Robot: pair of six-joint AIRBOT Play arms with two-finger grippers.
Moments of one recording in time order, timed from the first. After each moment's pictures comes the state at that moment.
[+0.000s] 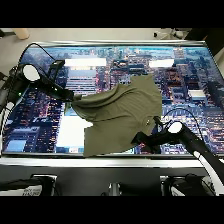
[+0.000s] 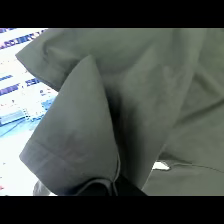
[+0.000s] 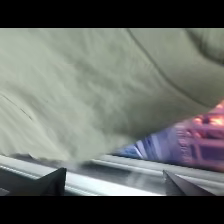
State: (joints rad) left arm -0.19 -1.46 1.49 1.30 -1.34 -1.44; right arm 0.15 -1.13 0.51 -0.81 1.05 1.64
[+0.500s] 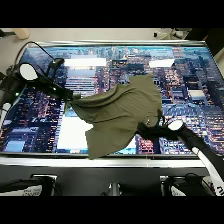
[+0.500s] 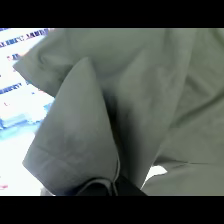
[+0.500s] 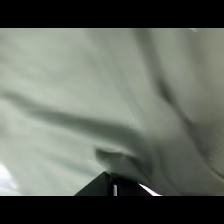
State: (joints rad) left arm -0.19 -1.42 1.49 1.30 -1.35 -1.43; right arm 0.11 -1.18 0.56 -0.67 0.84 1.48
